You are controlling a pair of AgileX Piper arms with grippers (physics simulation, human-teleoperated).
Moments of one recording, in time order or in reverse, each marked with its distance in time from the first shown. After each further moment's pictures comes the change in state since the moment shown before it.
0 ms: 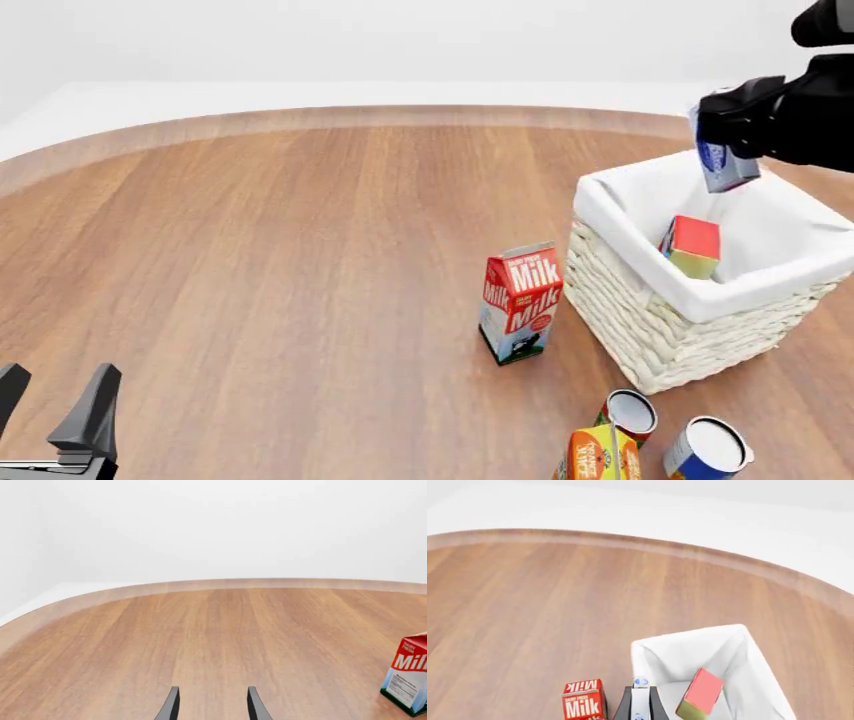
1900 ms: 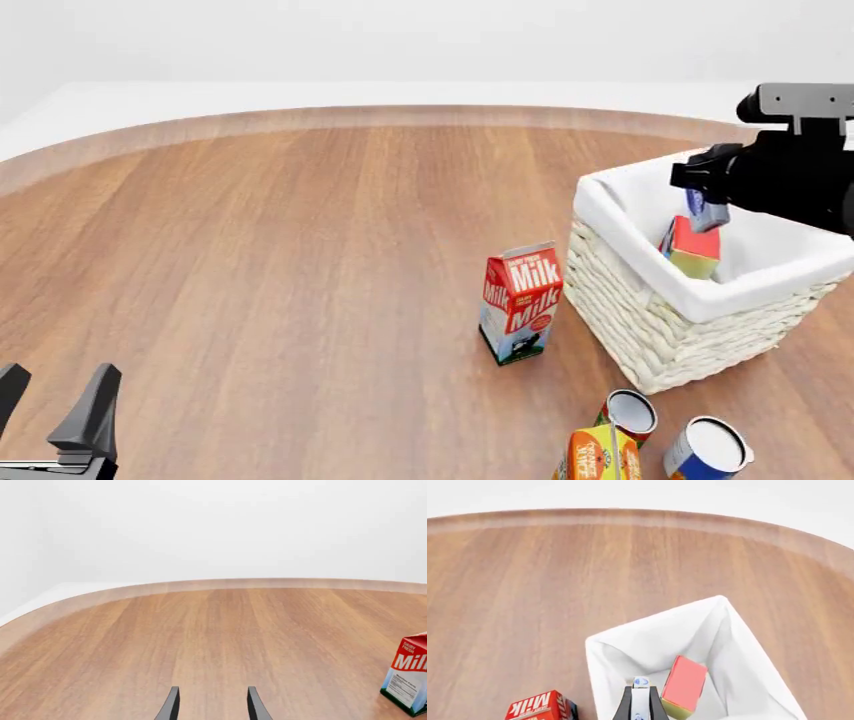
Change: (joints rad) left arm 0.000 0.000 0.000 0.000 0.000; right arm -0.141 0.156 0.181 -0.244 0.035
